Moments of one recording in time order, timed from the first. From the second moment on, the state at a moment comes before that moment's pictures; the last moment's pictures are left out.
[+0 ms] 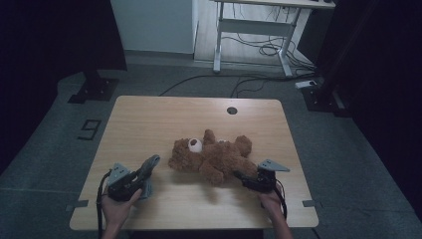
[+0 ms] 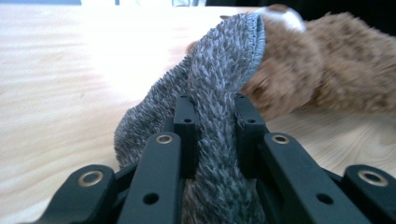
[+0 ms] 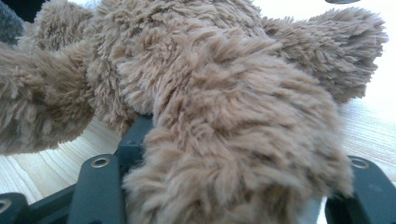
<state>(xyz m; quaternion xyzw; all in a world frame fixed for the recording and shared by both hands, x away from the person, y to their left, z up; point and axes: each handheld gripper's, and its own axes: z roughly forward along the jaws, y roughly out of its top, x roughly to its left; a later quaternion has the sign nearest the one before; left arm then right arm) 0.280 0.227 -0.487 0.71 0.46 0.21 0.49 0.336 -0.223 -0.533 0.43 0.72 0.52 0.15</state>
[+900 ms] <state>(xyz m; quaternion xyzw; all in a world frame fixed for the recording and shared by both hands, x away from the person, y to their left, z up) 0.326 0.104 -0.452 0.77 0.37 0.18 0.49 0.337 -0.228 -0.531 0.42 0.73 0.52 0.14</state>
